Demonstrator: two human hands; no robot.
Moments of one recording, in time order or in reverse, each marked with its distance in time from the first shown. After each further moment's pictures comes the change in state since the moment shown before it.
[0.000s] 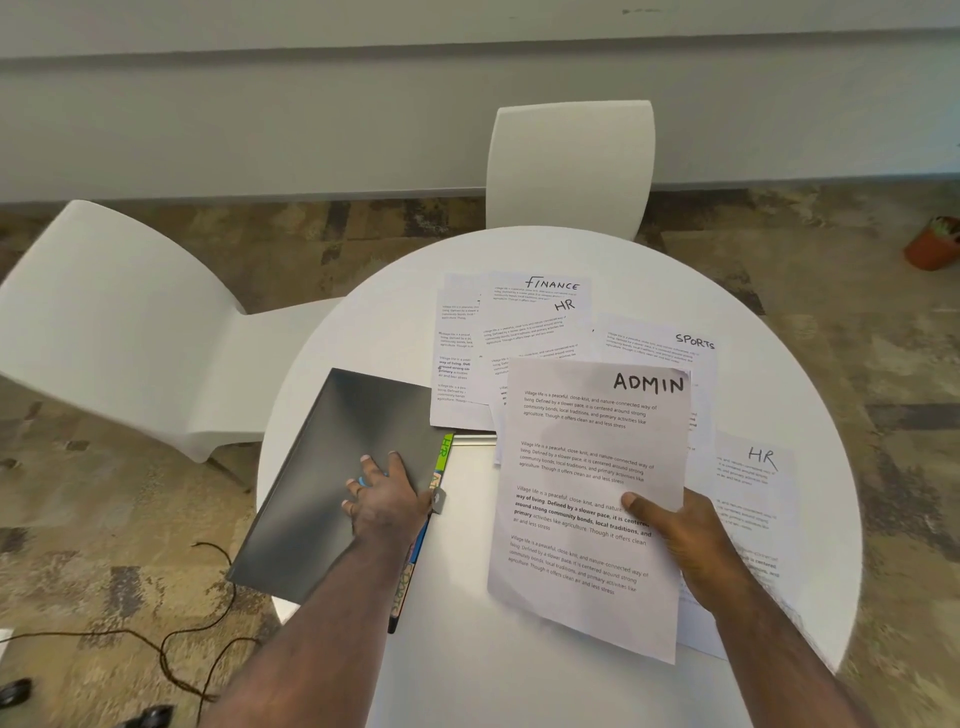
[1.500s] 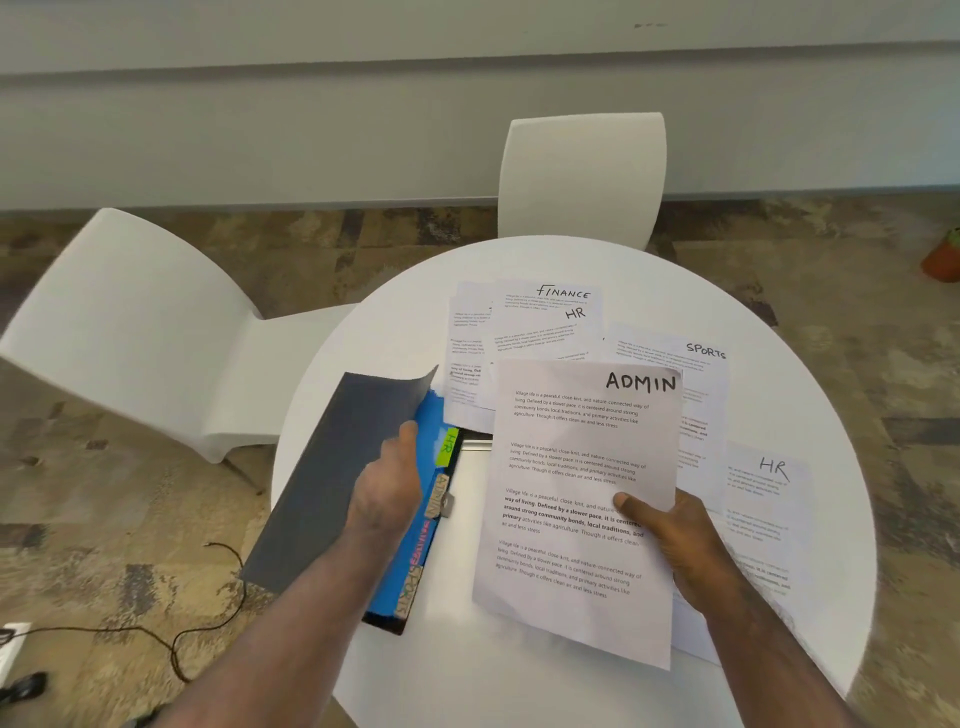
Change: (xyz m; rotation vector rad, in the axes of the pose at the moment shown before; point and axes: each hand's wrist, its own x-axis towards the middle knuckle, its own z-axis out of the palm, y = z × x) left_hand -0.043 0.004 -0.069 0.023 0.293 0.287; right_hand 0.000 -0.008 0.019 0.047 -0.031 0.018
